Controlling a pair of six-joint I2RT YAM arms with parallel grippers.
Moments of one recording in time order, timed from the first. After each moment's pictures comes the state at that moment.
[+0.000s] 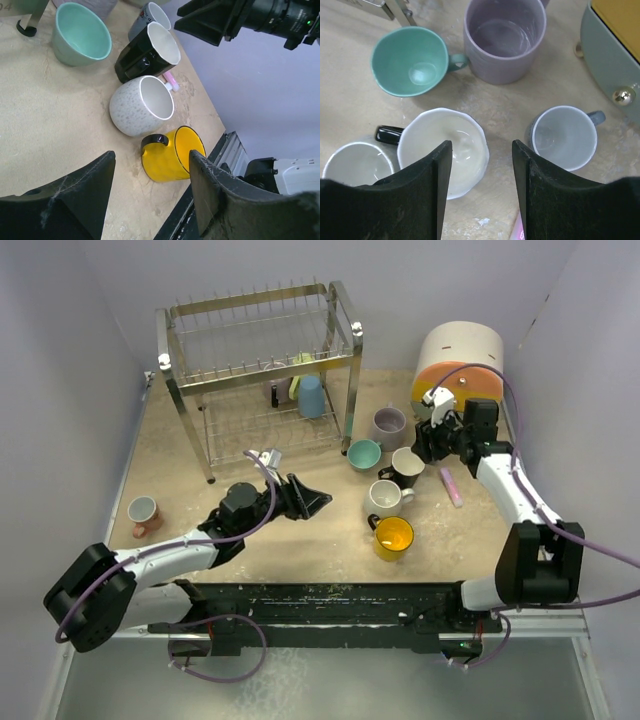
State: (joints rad) left arm -0.74 1.19 0.41 0.66 0.15 -0.78; right arm -0.01 1.40 1.02 -0.30 -0.48 -0.38
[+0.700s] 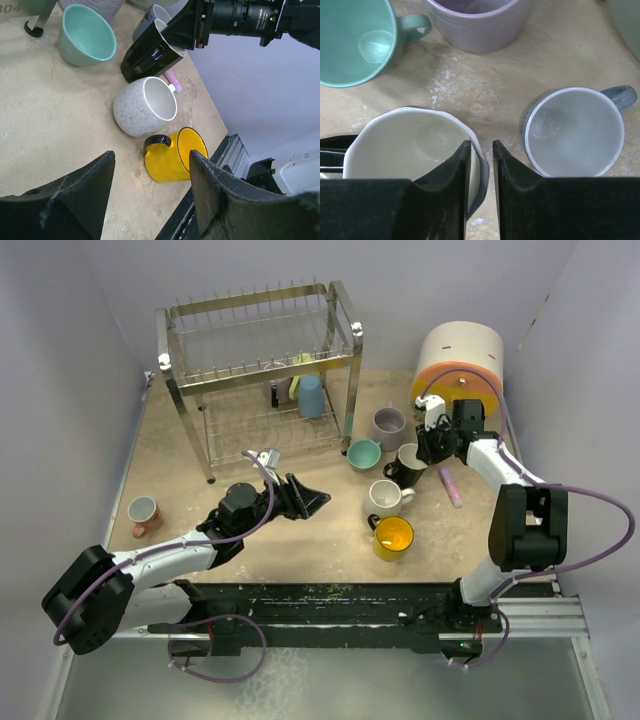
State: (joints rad) left arm -0.74 1.17 0.41 0.64 0.13 -0.78; right arm -0.01 1.63 1.10 -0.36 -0.37 -0.38
